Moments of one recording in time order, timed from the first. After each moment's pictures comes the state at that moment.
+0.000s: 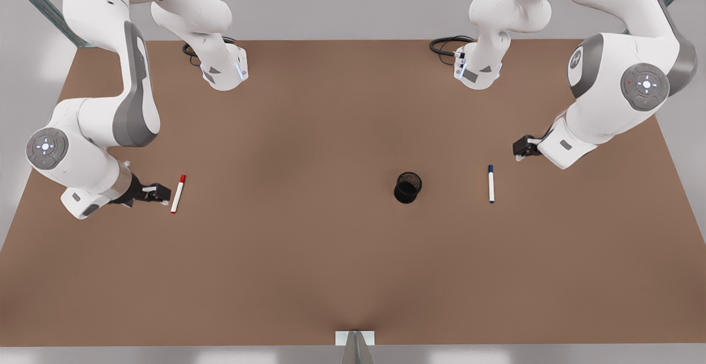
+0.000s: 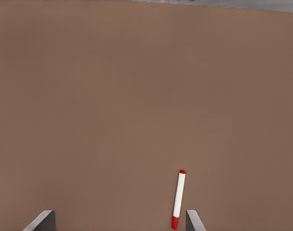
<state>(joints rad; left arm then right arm) -0.17 0.18 0.02 -1.39 0.00 1.48 -0.09 -0.12 0.31 0.18 -1.48 -0.07 1.79 0.00</state>
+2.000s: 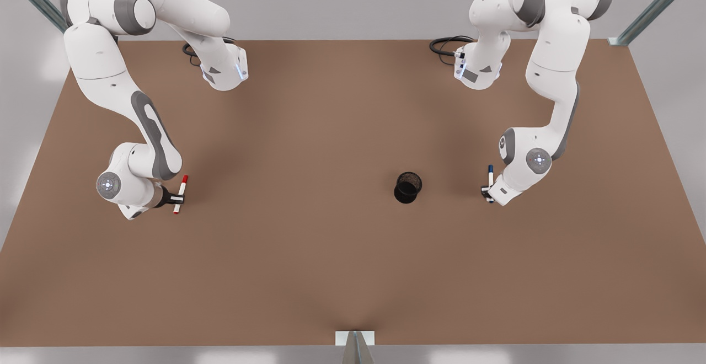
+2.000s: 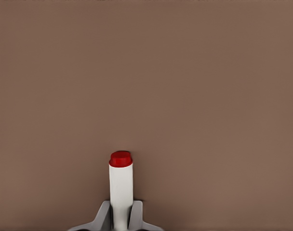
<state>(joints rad) -0.08 0.45 0.03 -2.25 -0.06 2.70 0.06 -0.37 0.55 0.19 -2.02 -0.10 2.39 -0.04</state>
